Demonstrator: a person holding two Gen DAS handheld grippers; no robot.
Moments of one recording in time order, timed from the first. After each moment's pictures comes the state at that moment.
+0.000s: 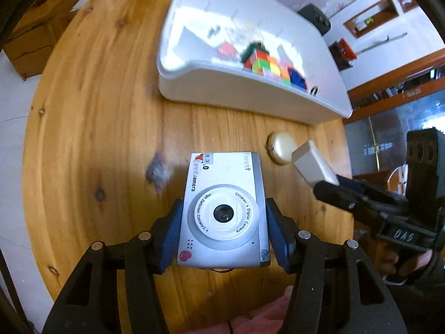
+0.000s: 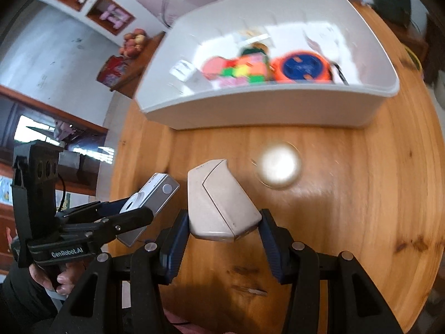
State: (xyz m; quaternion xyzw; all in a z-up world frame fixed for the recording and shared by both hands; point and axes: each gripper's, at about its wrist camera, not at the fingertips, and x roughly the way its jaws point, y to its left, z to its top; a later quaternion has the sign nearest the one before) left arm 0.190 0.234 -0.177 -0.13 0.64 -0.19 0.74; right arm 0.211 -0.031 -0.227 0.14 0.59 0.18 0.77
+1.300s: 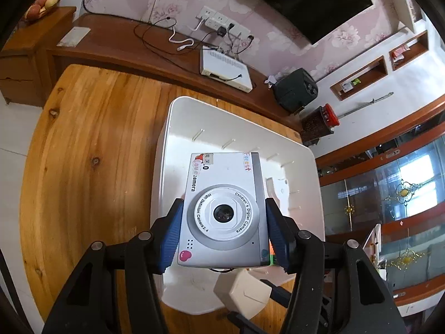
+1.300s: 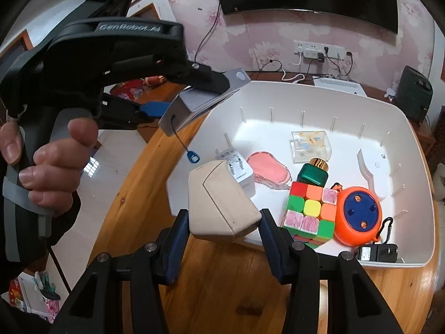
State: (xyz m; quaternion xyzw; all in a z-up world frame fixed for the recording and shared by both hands) left arm 0.392 0.212 -0.161 -0.22 0.55 -0.21 0.78; right arm 0.289 0.049 -0.210 0.03 0.47 0.17 0.87
